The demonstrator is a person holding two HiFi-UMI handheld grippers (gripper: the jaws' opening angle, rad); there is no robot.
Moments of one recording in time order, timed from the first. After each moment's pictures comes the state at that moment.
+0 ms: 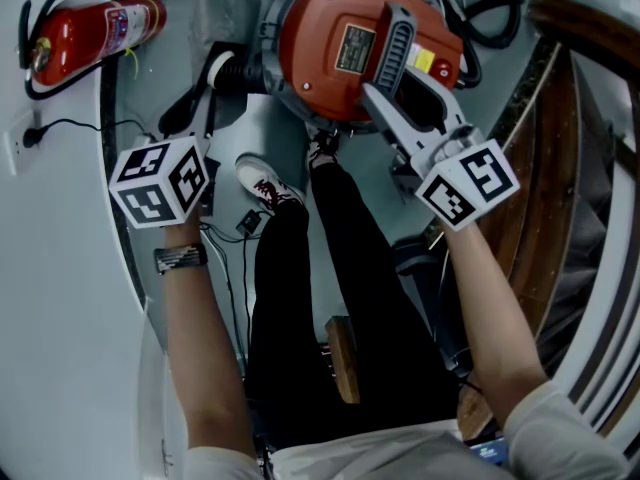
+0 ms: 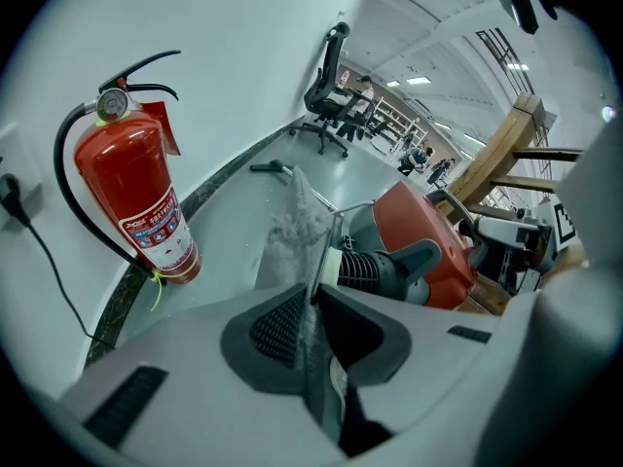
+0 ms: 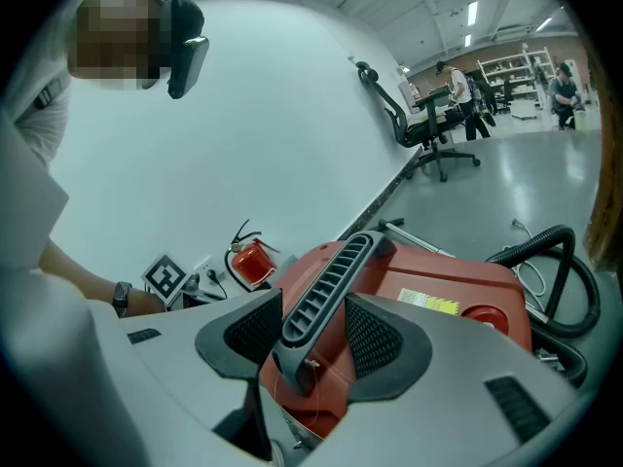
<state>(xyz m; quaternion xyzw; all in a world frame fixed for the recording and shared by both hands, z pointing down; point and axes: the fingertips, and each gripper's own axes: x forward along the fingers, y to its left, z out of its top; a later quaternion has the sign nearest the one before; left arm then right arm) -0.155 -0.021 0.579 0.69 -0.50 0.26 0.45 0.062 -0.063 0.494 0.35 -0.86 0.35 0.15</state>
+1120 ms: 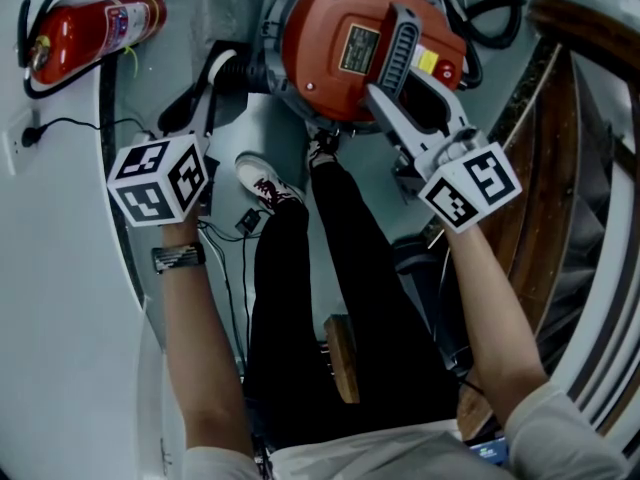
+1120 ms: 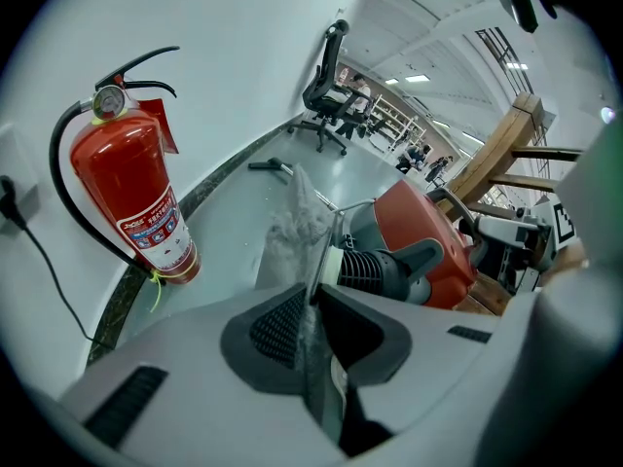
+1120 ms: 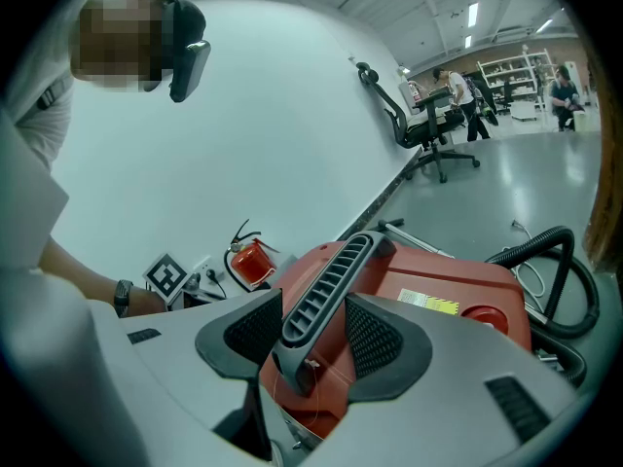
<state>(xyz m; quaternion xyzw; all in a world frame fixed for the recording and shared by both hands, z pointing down) -0.157 -0.021 0.581 0.69 -0.49 0.26 0.46 0.062 -0.063 0.494 0.35 -0.86 0.35 0.15</state>
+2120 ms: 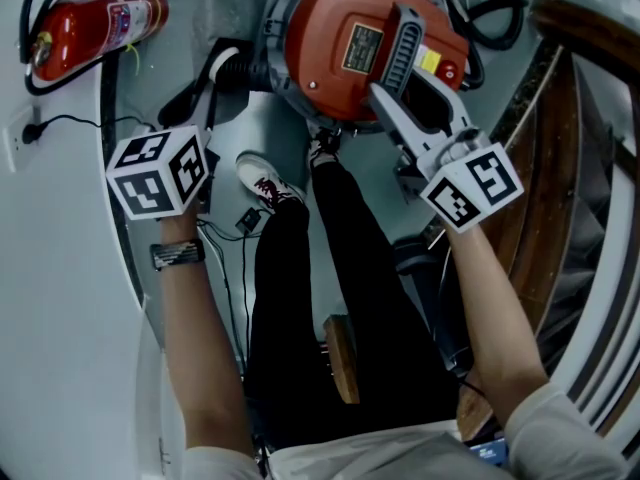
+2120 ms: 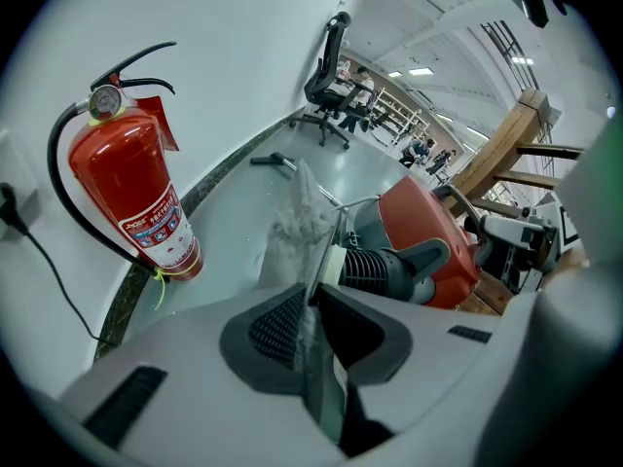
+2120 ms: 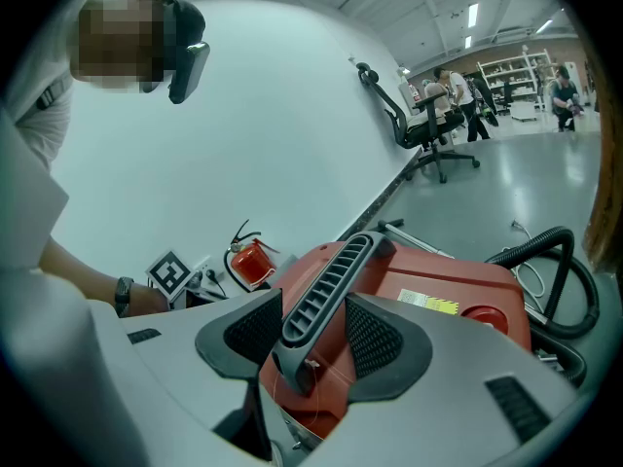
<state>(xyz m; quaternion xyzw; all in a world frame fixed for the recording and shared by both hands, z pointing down) -0.159 -0.022 0.584 0.68 -0.49 0.28 0.46 0.062 -0.063 0.493 0.35 -0.86 0.35 0.15</state>
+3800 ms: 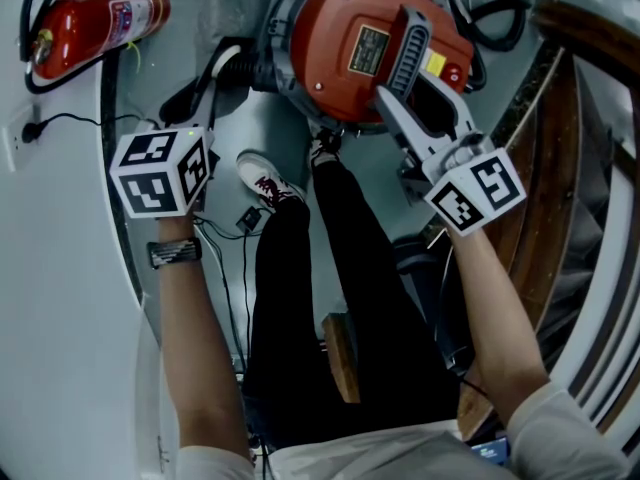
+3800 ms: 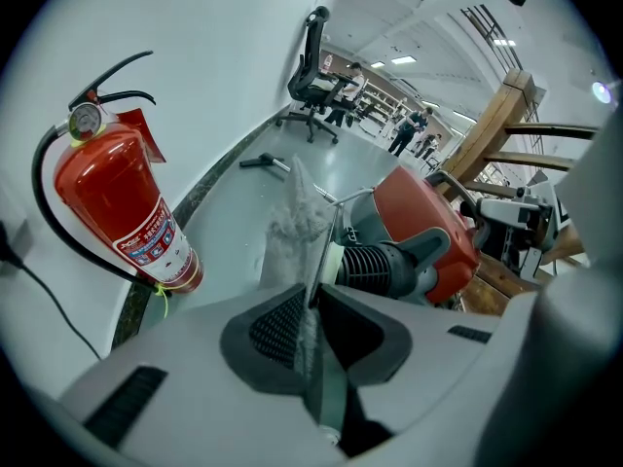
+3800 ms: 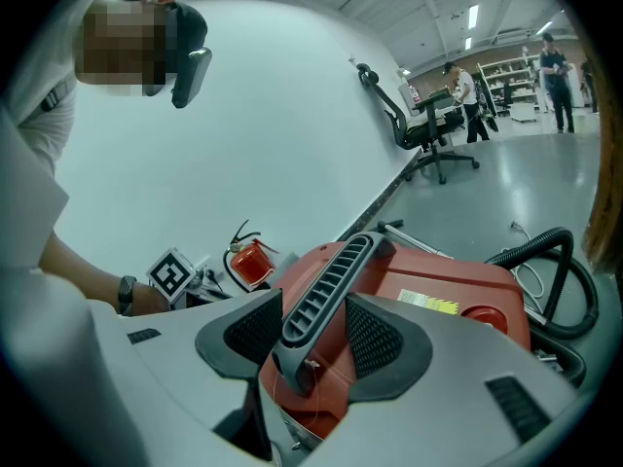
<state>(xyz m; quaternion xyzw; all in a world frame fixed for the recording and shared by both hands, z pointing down) -0.160 -0.025 0.585 0.70 -0.47 0.31 0.43 0.063 -0.063 0.493 0.35 -0.86 0.34 0.15</state>
